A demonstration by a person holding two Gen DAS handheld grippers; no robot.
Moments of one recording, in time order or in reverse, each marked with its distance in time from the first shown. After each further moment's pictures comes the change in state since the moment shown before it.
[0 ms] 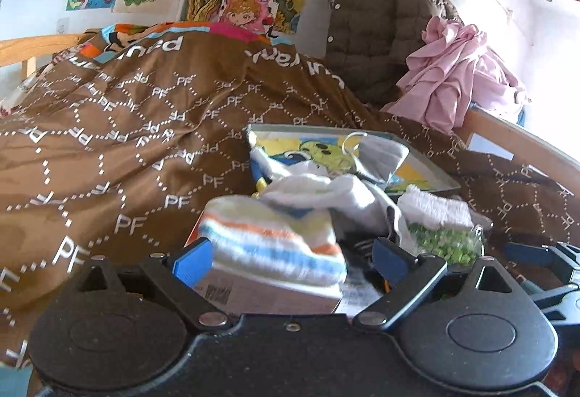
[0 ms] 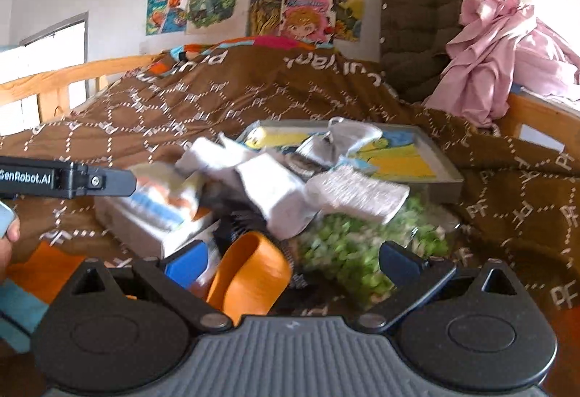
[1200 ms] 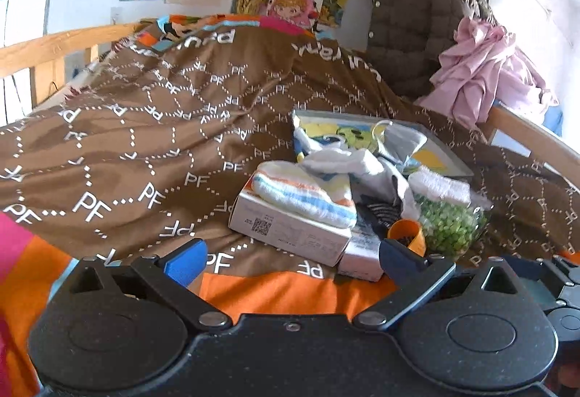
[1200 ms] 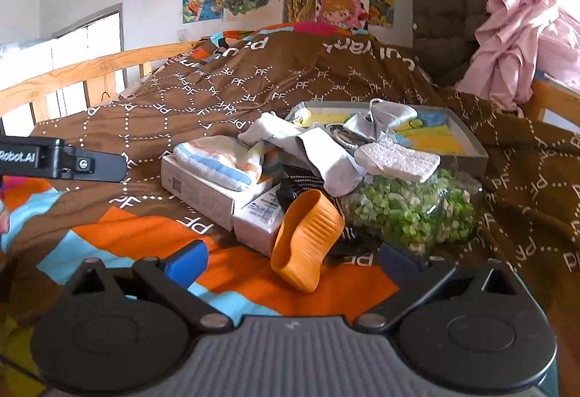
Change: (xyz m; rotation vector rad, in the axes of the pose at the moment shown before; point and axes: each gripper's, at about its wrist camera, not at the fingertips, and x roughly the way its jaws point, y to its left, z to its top) left arm -0.092 -0.026 -0.018 -0.058 0.032 0.163; right arm -0.052 0.013 -0.012 0.004 0.060 0.121
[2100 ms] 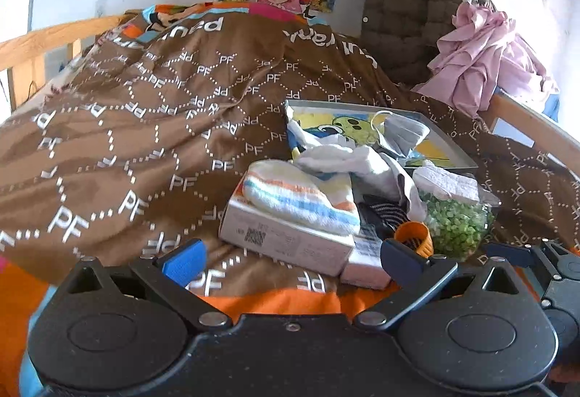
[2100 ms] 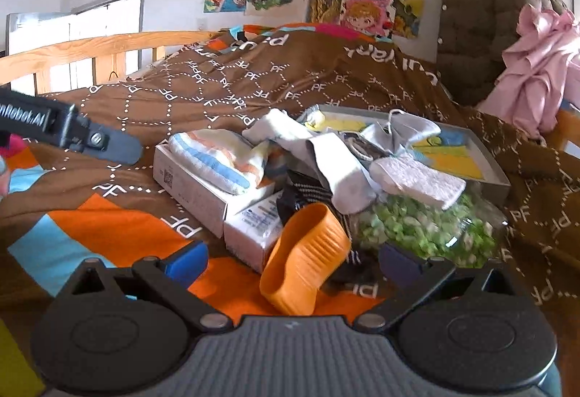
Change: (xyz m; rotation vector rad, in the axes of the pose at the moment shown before) left arm 0.042 0.004 0.017 0.037 0.056 -0.024; right arm 0.042 0.005 0.002 -0.134 -0.028 0.017
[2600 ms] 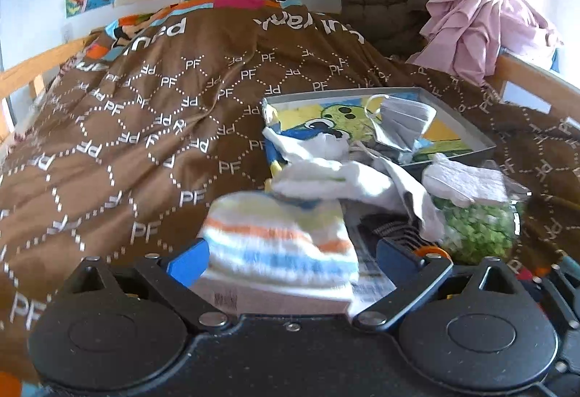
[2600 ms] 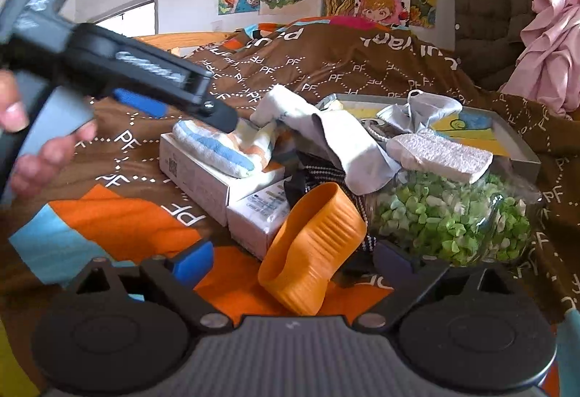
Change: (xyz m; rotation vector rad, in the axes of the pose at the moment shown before) left arm 0.074 -0.034 0.039 0.154 0.064 0.041; right arm 0.020 -0.022 -0.019 0.037 0.003 0.112
